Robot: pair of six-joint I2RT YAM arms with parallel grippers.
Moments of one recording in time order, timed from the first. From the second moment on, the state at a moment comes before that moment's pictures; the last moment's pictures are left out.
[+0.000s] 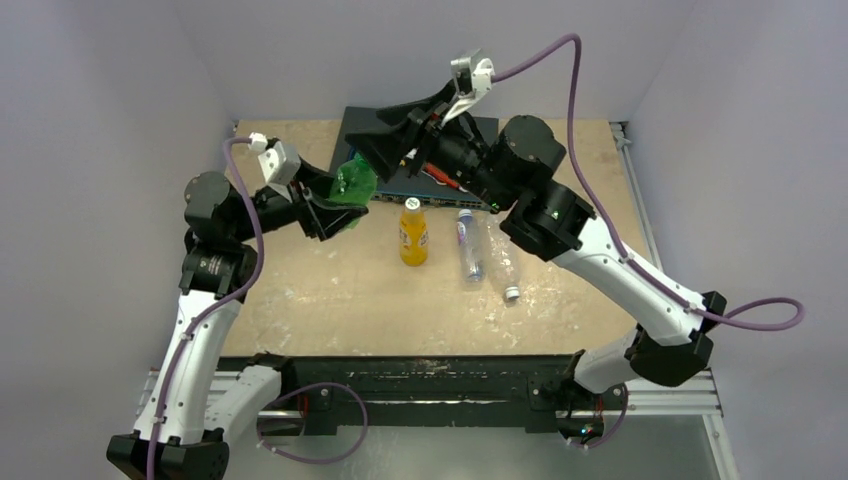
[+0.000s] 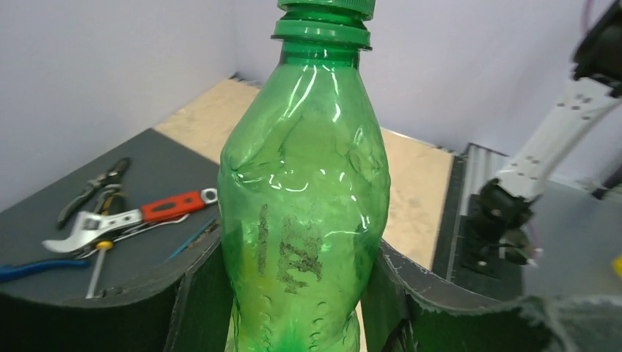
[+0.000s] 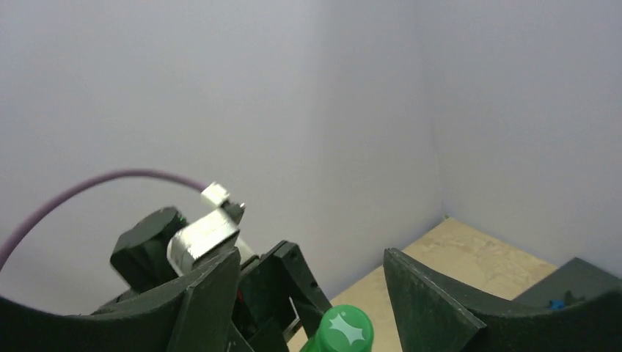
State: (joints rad) left arm -0.14 0.89 1.05 -0.02 1.04 -0.25; right arm 0.98 1.41 1.74 -0.02 -0.05 0.31
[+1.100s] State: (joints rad) left arm -0.14 0.82 1.00 -0.08 0.74 0.06; right arm 1.04 1.60 1.92 -0.25 0.22 0.39
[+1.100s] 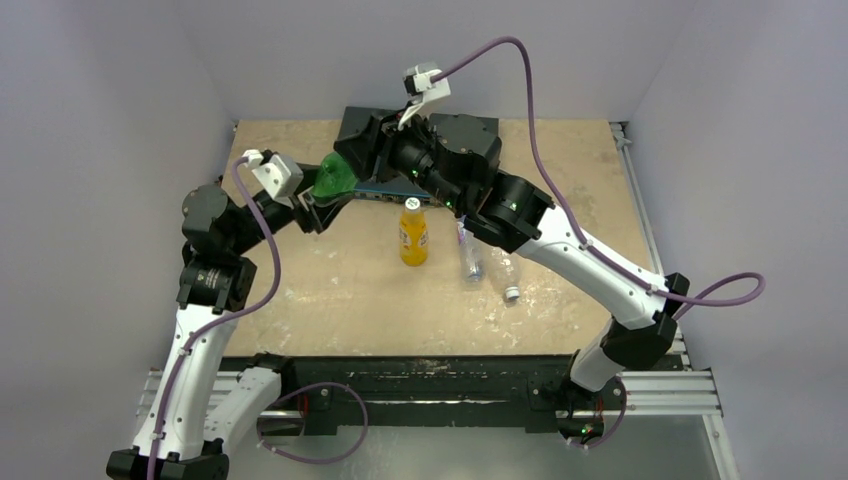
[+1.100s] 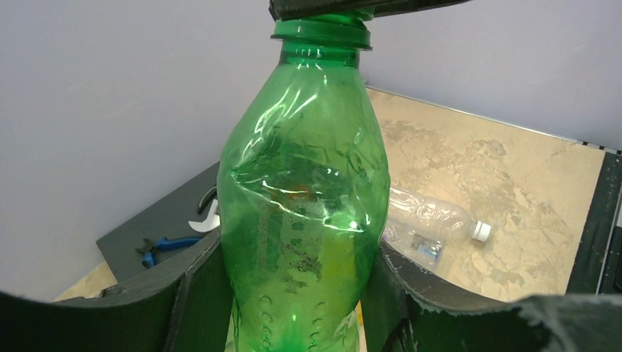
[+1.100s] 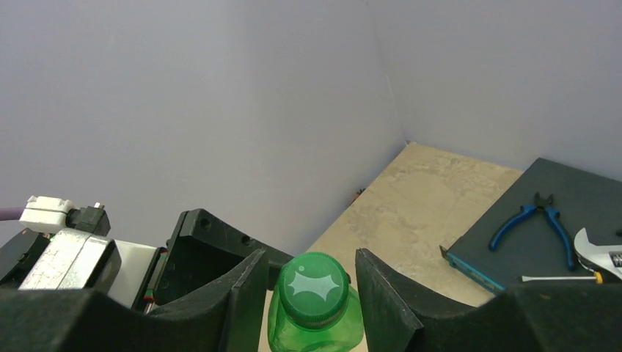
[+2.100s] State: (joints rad) left arm -0.15 0.91 1.08 0.17 1.22 -0.45; right arm 0.89 1.38 1.62 0.10 -0.47 0.32
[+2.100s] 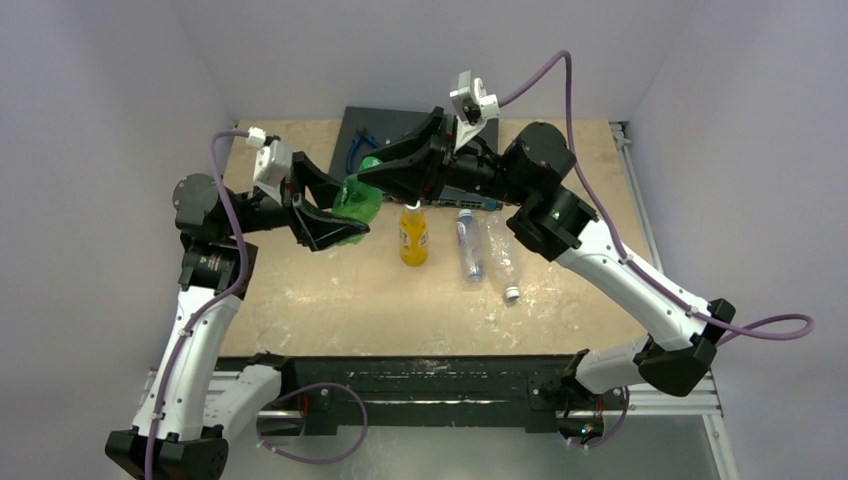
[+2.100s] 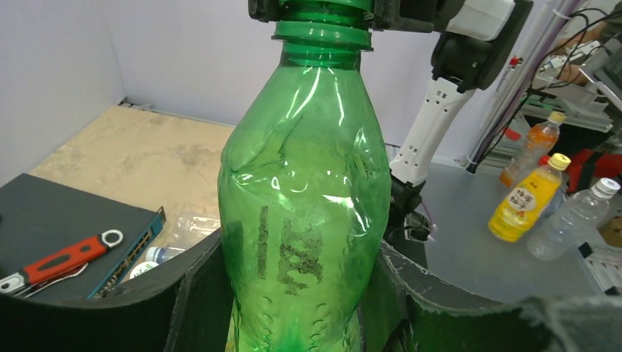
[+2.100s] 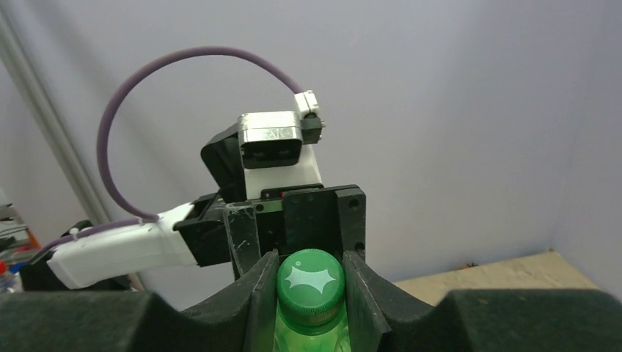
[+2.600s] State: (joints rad) left arm -0.15 0.91 1.09 -0.05 1.06 -0.22; right arm 0.92 1.40 1.71 -0.06 -0.17 0.31
